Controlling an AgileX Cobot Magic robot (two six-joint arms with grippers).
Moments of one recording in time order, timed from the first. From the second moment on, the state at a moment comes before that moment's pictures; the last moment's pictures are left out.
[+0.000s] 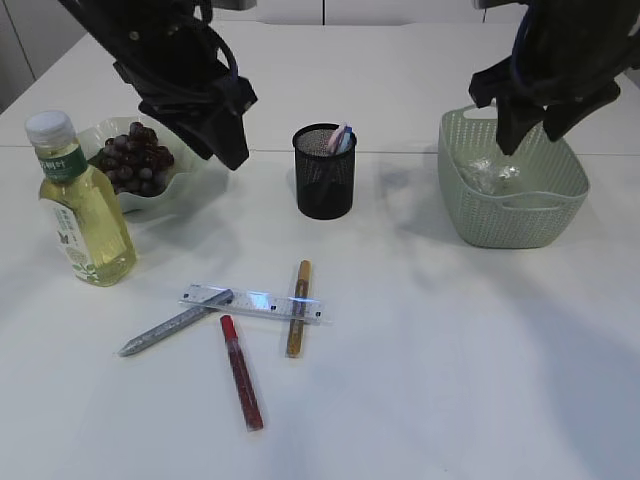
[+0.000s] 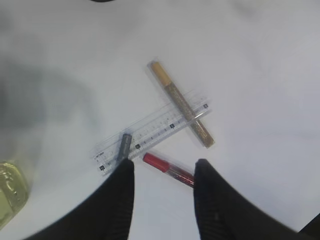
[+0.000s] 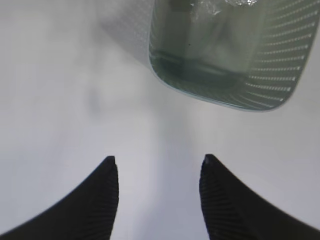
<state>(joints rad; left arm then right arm) -0.46 1.94 -1.83 -0.20 1.23 0.22 0.24 1.81 -1.70 -0.12 1.24 0.02</state>
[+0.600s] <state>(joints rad) -0.46 1.66 -1.67 -0.20 1.24 0.10 0.24 1.78 -1.70 0.11 1.24 -0.14</state>
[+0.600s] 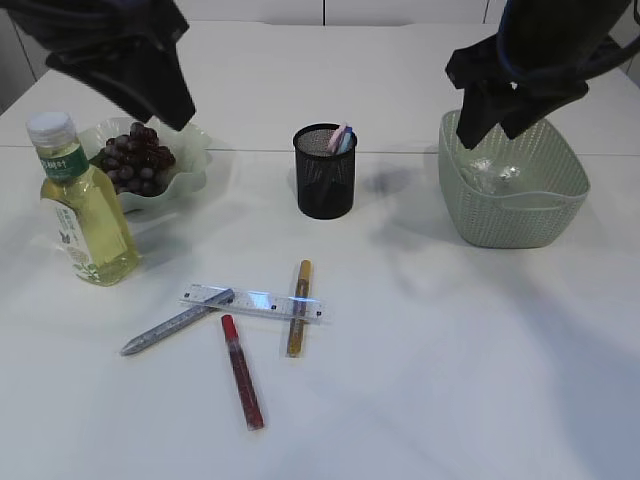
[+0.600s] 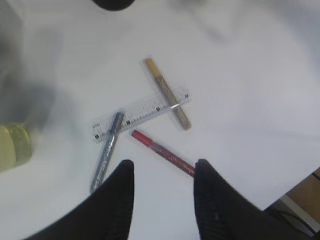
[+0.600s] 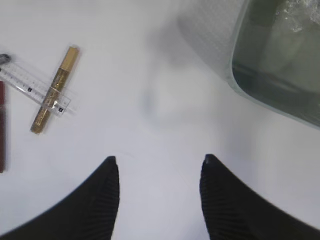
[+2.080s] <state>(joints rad) -0.46 0.86 -1.05 -0.09 1.26 -0.16 0.59 2.03 -1.77 0.23 1.20 -0.69</state>
